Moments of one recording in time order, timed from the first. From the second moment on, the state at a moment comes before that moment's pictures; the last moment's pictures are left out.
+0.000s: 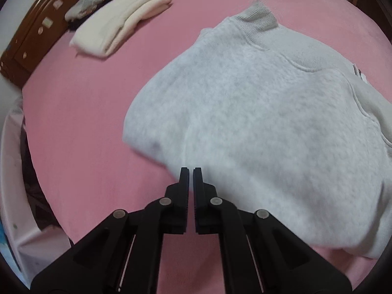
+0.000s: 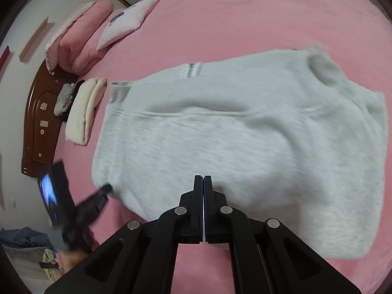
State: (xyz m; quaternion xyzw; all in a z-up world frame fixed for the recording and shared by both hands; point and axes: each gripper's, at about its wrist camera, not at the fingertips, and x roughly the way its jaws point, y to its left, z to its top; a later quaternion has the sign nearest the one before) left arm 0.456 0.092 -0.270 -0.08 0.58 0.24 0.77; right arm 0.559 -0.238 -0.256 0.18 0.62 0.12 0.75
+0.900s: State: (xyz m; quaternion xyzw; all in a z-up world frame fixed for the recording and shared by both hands) left arm 0.386 0.155 -0.260 -0.39 0.52 0.15 0.75; right arm 0.617 -0.108 -0.315 -0.05 0.71 0.04 0.70
